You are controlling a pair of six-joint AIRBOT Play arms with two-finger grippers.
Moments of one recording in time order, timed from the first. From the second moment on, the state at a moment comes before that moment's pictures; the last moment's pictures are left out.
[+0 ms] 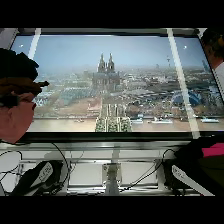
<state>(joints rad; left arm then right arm) 0.41 -0.96 1.00 1.67 -1.02 -1.16 -0.02 -1.08 1.87 -1.19 1.18 1.37</state>
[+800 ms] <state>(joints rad) 0.41 -1.31 1.00 1.68 -0.90 -1.78 -0.02 -1.08 1.87 -1.19 1.18 1.37</state>
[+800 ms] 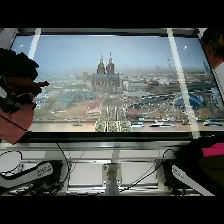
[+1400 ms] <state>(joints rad) 0.40 -1.38 1.00 1.68 -0.77 -2.12 -0.02 -1.08 1.87 -1.19 1.18 1.37</state>
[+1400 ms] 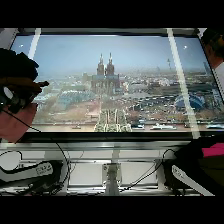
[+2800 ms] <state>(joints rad) -0.67 -1.23 1.00 1.41 -0.41 -1.94 -0.02 -1.08 1.87 -1.19 1.14 1.37</state>
